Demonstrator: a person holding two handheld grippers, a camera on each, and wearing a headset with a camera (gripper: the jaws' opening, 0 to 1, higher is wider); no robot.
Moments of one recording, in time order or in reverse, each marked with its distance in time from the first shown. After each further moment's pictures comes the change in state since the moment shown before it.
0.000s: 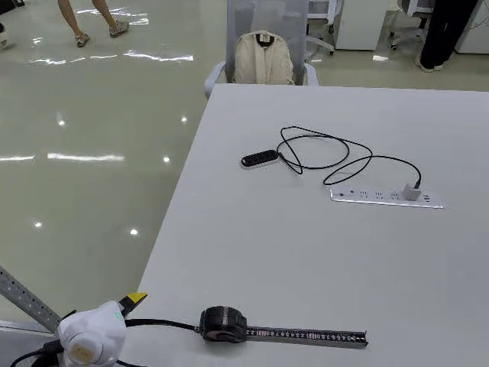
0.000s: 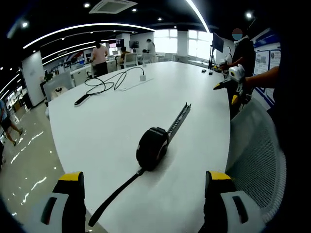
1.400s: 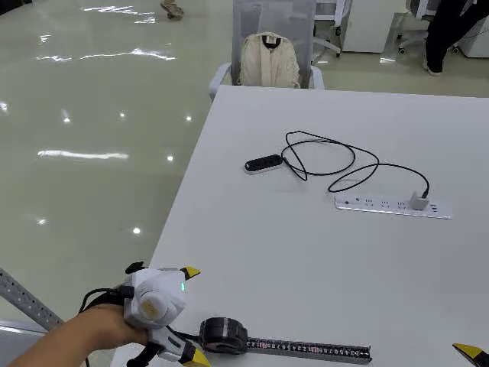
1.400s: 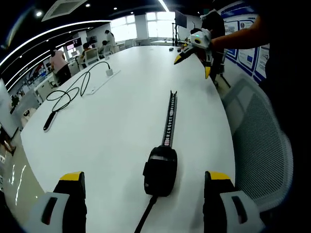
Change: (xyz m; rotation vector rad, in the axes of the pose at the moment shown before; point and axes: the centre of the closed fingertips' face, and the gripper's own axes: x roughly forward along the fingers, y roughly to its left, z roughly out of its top) left arm 0.074 -0.002 0.041 0.289 0.130 -0.219; right arm 0.060 -0.017 0.070 -0.296 0.058 0.169
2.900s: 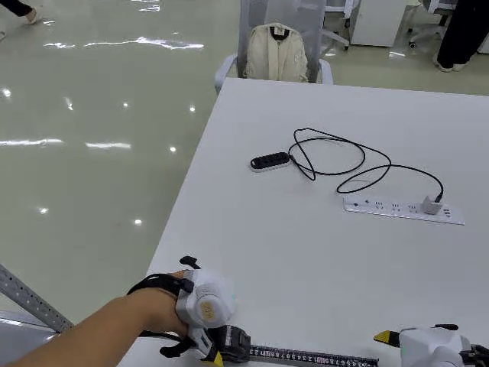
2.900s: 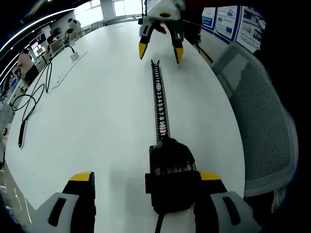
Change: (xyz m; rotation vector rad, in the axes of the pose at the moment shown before) left arm 0.060 -0.009 -0.016 0.197 0.219 -0.178; right arm 0.103 0.023 0.024 -0.395 0.216 0.326
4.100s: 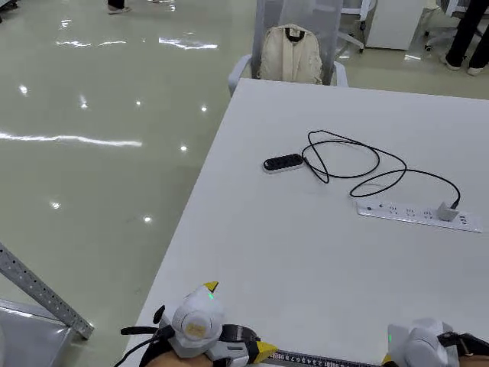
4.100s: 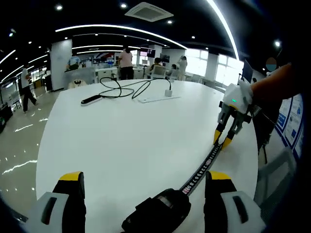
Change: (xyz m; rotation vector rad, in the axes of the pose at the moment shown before) left arm -0.033 0.034 0.016 -0.804 -0.520 0.549; right arm 0.022 -0.011 -0.016 0.110 0.213 0.068
